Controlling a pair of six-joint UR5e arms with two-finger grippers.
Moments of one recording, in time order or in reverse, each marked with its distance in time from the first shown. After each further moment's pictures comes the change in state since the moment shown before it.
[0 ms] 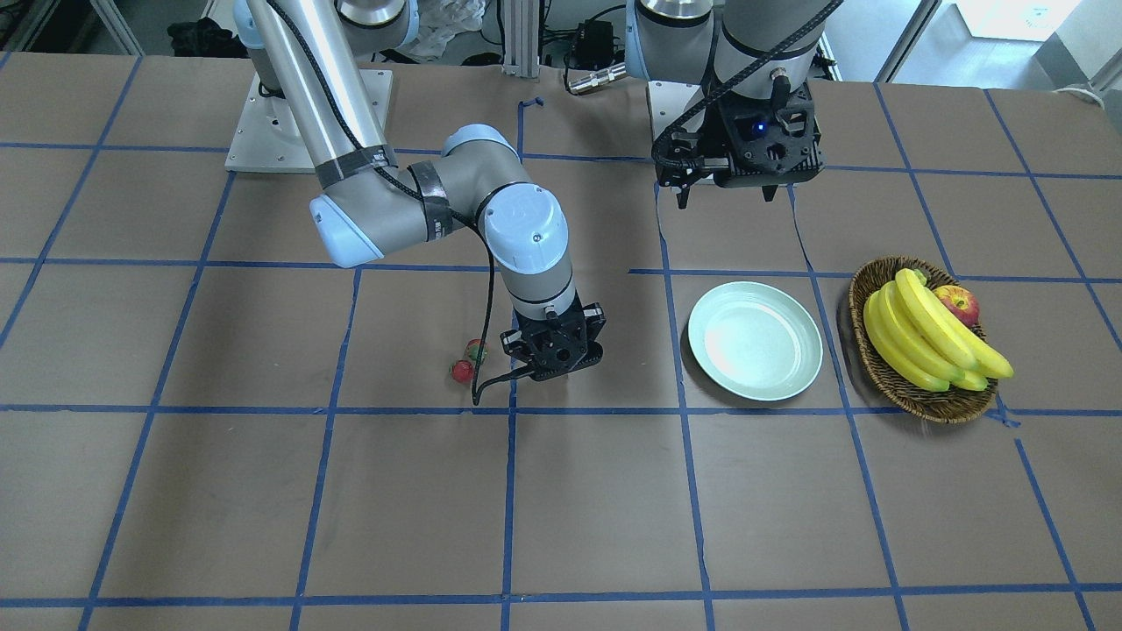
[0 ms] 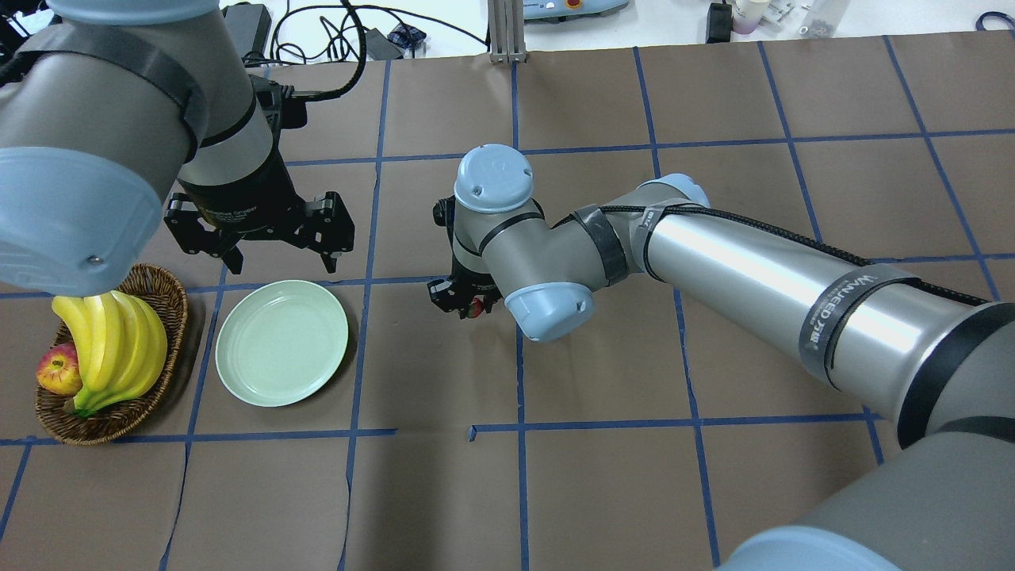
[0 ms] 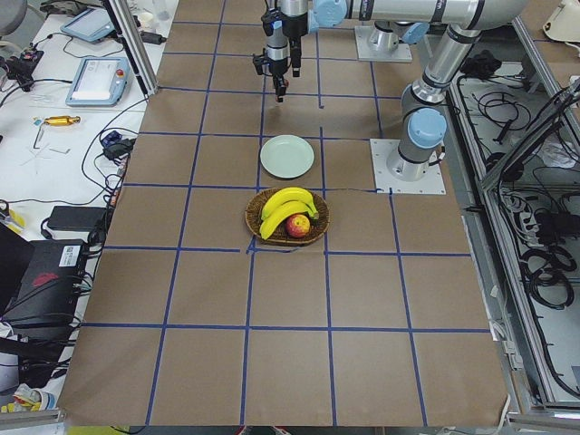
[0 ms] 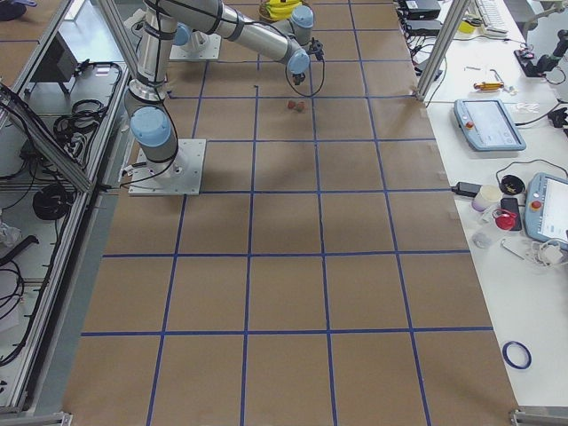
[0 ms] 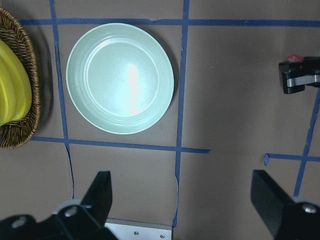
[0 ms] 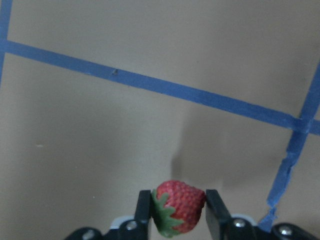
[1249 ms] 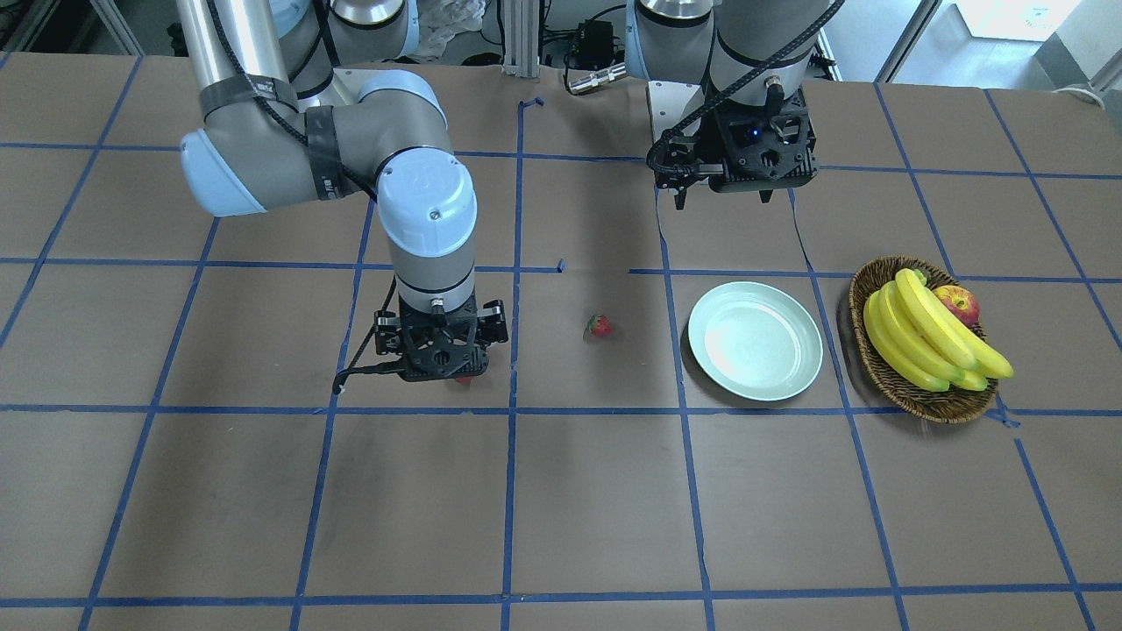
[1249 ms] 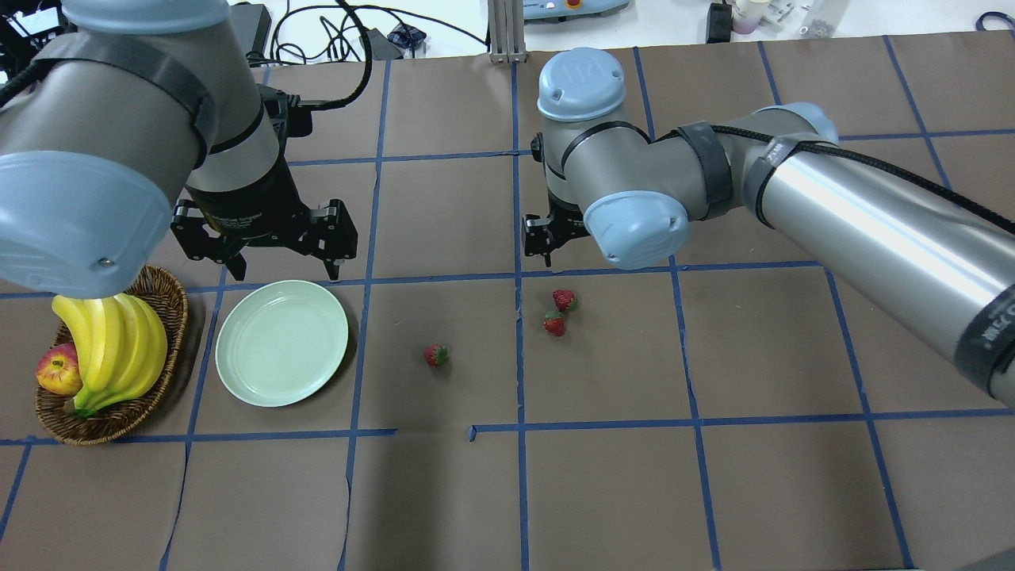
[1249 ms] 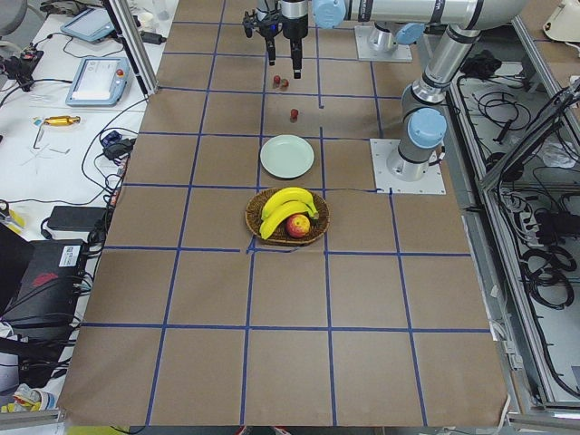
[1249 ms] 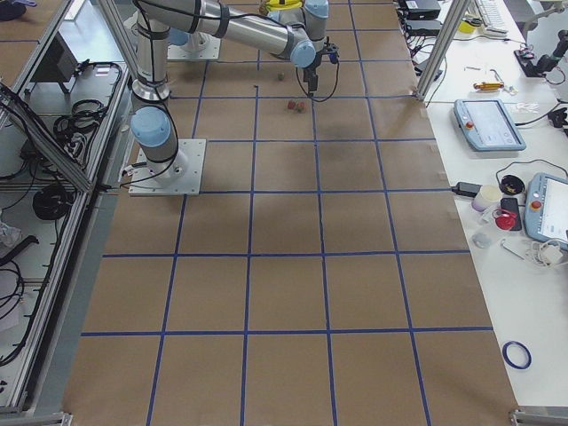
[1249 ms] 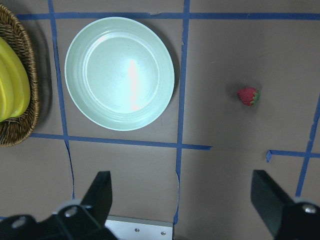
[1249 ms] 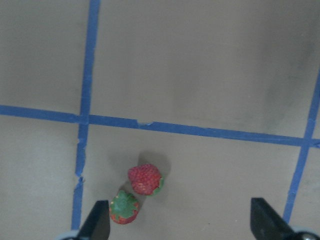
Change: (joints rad) left arm -0.004 -0.007 -0.009 -0.006 0.004 -0.001; right arm -0.183 -0.153 -0.031 0.279 -0.219 -0.005
